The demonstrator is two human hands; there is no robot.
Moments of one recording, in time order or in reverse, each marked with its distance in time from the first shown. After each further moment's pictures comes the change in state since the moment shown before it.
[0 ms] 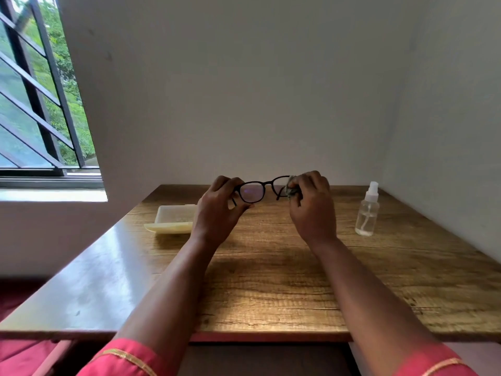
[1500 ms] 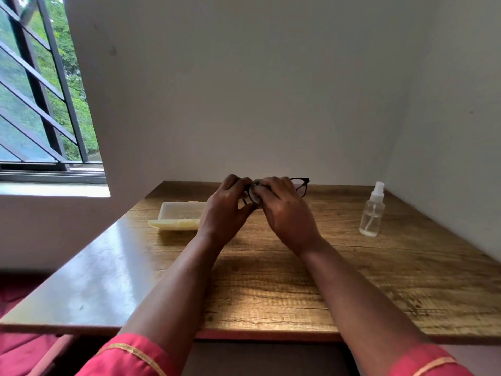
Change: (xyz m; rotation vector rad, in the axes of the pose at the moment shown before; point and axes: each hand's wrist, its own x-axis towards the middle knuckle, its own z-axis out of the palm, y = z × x) left_hand 0.000 0.006 0.002 0.001 -0.091 0.025; right_hand -0.005 -0.037 0.013 -0.055 -0.150 -0.425
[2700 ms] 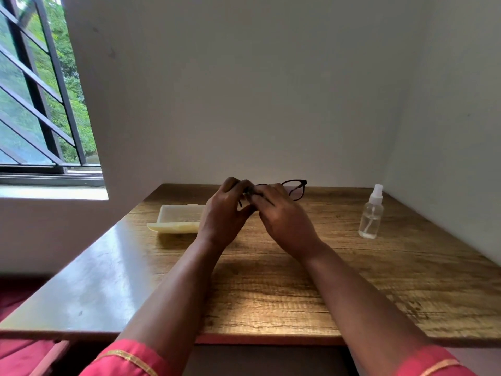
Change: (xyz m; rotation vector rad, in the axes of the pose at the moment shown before) left_hand 0.000 0.002 -0.001 -0.007 0.023 -0.008; right_hand -0.002 -0.005 -0.002 0.009 -0.103 -0.063
